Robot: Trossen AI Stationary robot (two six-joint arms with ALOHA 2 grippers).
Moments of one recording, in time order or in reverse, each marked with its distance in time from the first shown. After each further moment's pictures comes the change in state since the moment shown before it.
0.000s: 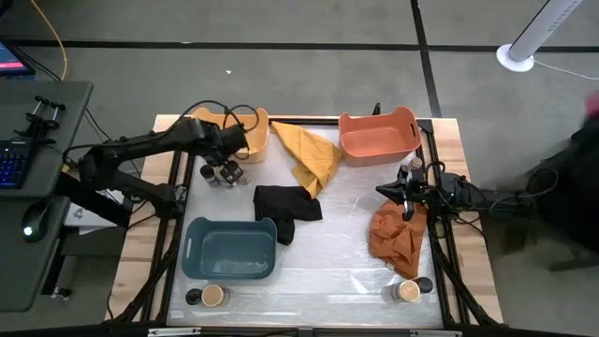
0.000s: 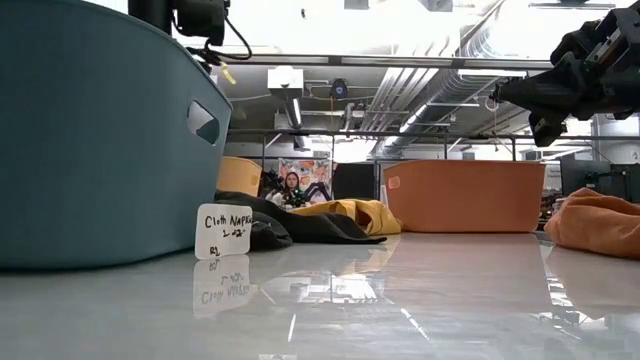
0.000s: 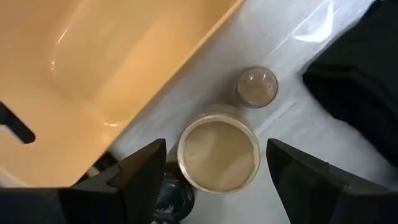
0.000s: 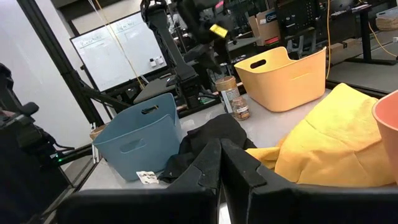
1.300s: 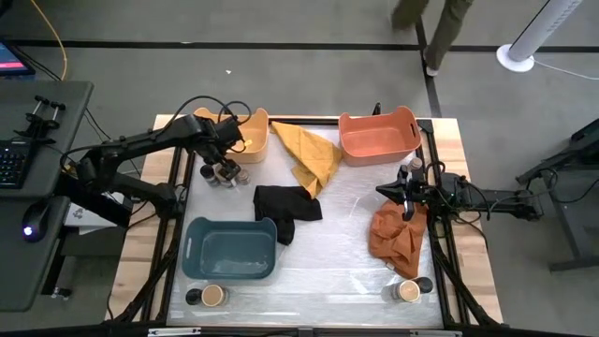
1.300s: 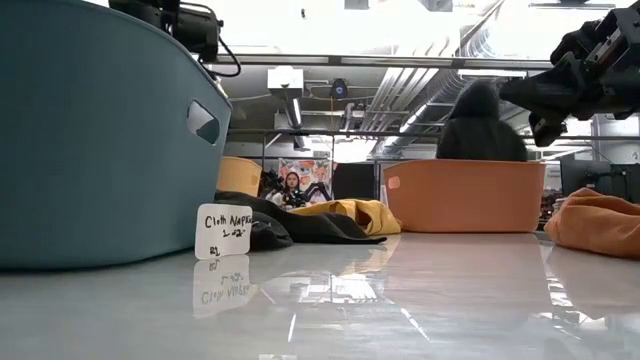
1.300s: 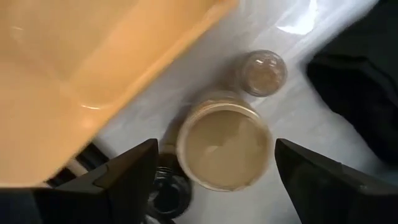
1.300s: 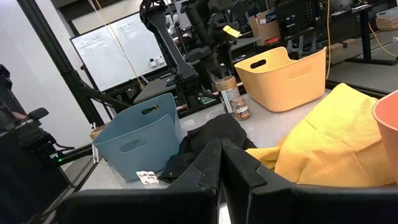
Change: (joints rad) left arm 0.096 -0.009 -0.058 0.017 0.120 0.018; right arm 0.000 0.000 0.000 0.000 0.000 0.000
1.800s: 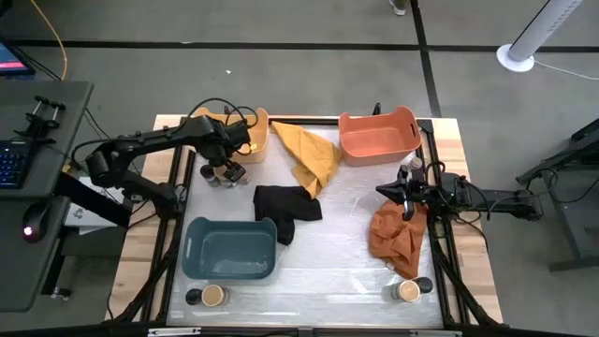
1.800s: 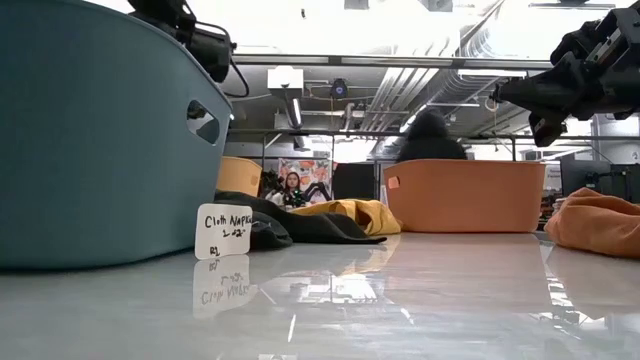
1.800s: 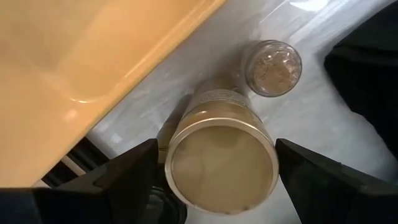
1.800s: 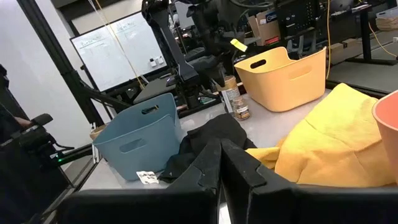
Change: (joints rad) left arm 0.000 0.116 0.000 0.007 -0.010 -0.018; right arm 0.000 0.000 0.000 0.000 0.000 0.000
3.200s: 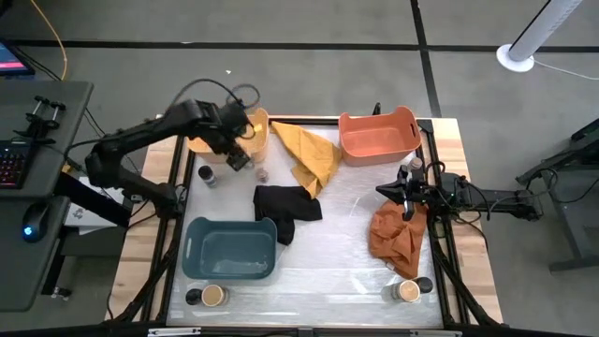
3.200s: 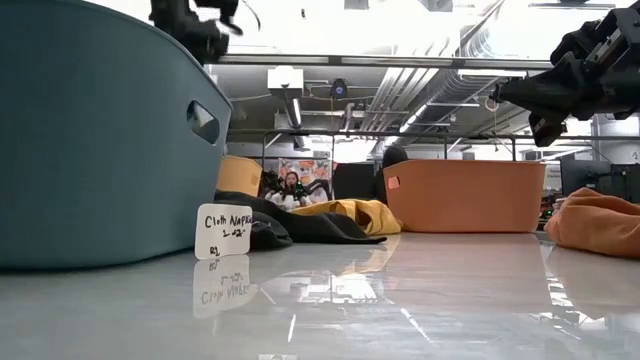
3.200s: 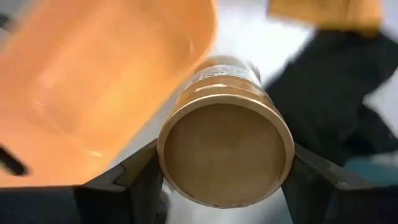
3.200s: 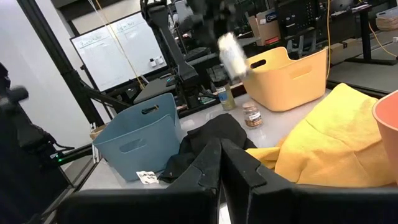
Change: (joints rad) left arm -0.035 -0.047 0.348 -0.103 0.002 0.054; right arm 0.000 0.000 0.000 0.000 0.000 0.000
